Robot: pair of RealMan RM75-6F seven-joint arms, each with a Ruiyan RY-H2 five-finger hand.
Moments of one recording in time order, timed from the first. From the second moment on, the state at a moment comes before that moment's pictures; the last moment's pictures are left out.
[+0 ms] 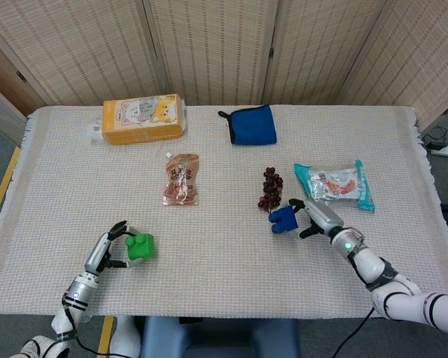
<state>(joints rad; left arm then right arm) -0.39 -1.77 -0.01 -0.87 1.57 1.28 -1.09 0.71 -1.28 0.09 -1.45 -1.23 0.66 0.51</state>
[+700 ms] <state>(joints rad) -0.43 -1.79 0.04 -0.75 1.61 1.26 -1.20 0.71 -1.18 0.12 -1.53 -1.27 0.58 0.56</state>
